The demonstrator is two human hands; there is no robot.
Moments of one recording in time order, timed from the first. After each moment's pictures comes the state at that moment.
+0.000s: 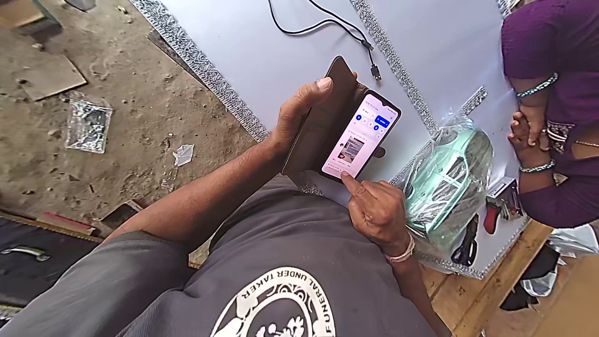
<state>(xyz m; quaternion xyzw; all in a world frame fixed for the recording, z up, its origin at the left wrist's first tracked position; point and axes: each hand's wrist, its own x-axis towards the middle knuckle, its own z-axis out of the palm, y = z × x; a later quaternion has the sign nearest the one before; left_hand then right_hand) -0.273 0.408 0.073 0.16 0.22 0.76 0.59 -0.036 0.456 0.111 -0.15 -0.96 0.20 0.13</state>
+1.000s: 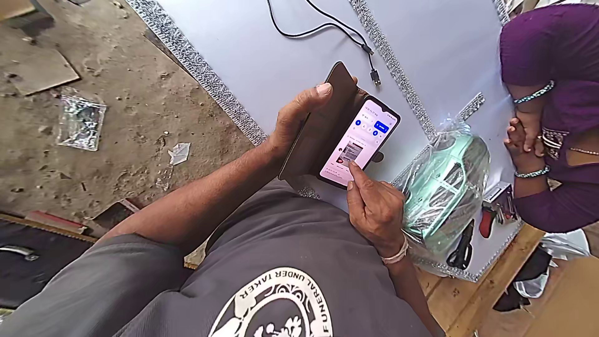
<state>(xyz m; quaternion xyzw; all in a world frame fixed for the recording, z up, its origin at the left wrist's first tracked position) -0.275 0.407 0.070 0.16 0.23 0.75 0.60 -0.048 0.455 0.109 -0.23 -0.93 0.21 0.17</state>
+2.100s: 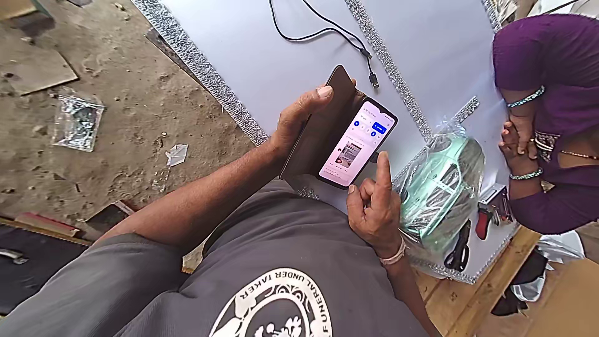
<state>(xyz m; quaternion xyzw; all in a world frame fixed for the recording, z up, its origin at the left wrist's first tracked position) -0.272 0.408 0.072 0.16 0.22 0.76 0.59 -0.043 0.449 0.106 -0.28 -0.91 0.25 0.18</state>
